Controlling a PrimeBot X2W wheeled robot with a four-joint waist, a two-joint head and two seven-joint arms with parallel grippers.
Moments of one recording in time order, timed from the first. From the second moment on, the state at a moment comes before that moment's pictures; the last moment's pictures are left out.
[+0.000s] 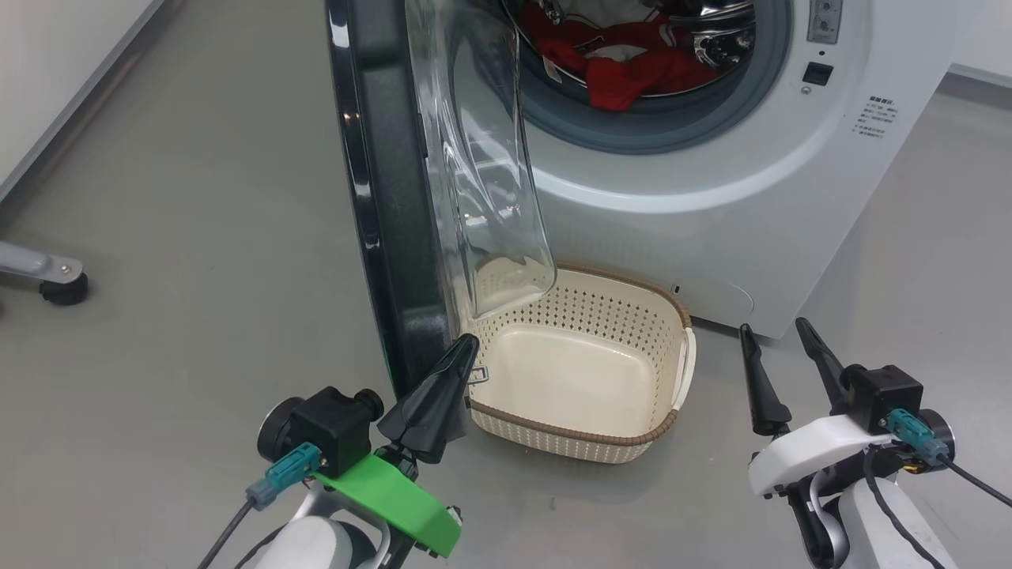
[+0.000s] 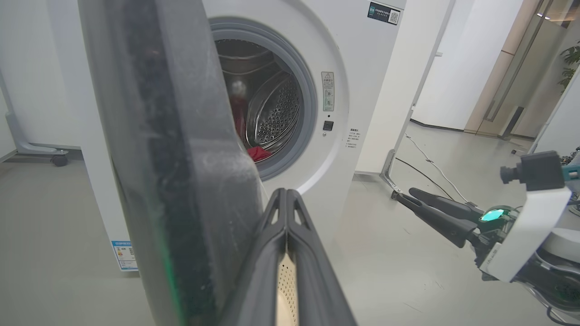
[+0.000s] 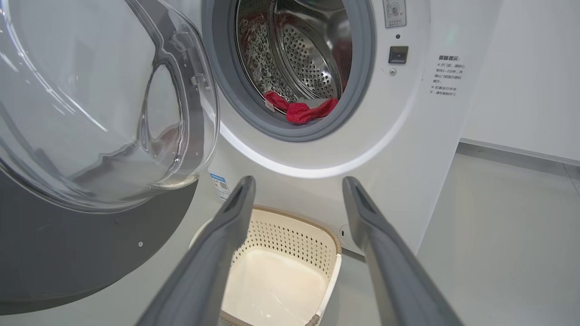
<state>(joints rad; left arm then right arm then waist) -0.16 0.06 -0.49 0.03 -0.47 -0.08 -0.10 -0.15 -0.06 0.11 0.40 0.24 0.09 -0.26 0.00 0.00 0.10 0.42</state>
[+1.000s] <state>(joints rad) -0.11 0.10 -0.34 0.06 -0.45 0.06 -0.16 -0.15 -0.05 0.09 0.40 0.23 0.09 -0.26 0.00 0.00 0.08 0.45</state>
